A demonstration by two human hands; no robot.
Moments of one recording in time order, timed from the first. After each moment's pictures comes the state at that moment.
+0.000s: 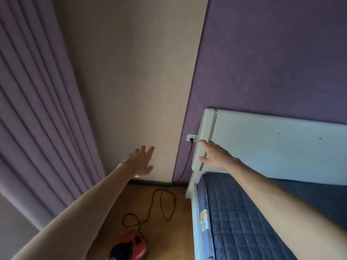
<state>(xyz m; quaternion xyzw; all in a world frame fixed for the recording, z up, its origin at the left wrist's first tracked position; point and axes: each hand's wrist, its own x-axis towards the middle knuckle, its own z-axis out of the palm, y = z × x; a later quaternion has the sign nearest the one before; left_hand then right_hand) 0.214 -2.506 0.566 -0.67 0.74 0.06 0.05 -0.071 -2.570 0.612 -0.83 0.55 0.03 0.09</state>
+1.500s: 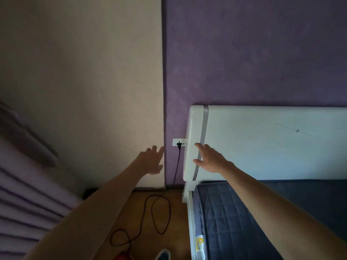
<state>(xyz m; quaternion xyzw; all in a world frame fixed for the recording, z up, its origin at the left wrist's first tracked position) 0.101 -2.795 0.481 -0.62 0.77 0.09 0.11 -0.143 -2.822 0.493 -0.81 0.56 0.01 0.19</state>
